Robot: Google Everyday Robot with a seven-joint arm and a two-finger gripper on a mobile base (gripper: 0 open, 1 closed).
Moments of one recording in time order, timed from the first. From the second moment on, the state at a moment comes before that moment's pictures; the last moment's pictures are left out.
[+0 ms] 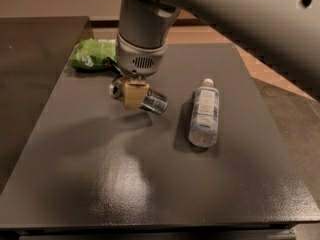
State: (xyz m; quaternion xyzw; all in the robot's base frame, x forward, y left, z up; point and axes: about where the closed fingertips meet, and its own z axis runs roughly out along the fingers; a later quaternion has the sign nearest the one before) arm 0.491 0.060 0.911 -0.76 0.63 0.04 0.14
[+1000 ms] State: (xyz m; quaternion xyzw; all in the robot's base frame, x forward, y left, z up) arm 0.482 0.060 0.874 -0.80 0.60 0.00 0.07
